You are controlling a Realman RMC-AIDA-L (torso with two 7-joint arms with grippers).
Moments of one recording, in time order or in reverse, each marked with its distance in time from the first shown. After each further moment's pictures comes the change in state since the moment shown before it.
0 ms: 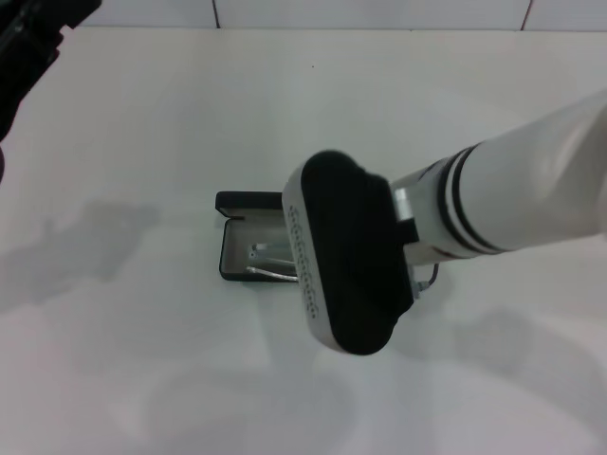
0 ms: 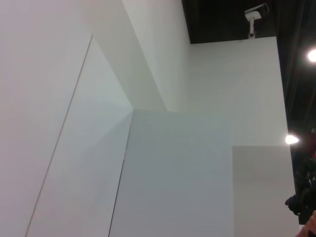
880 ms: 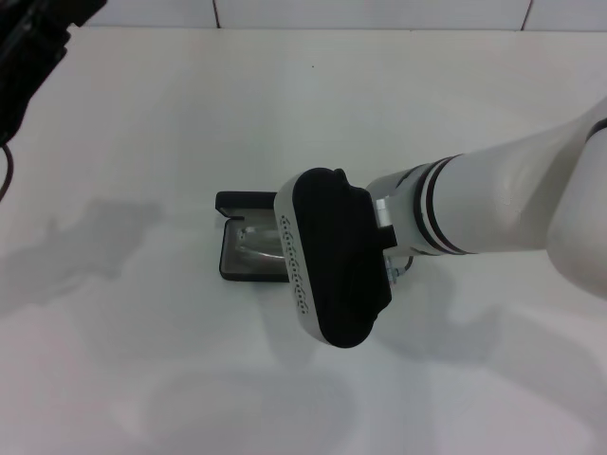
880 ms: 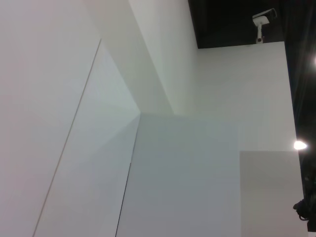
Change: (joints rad) left arm -0.005 -0.016 -0.011 -0.026 0.003 -0.004 0.013; right arm 0.018 0.000 -0.076 0.176 -0.056 0.260 -0.004
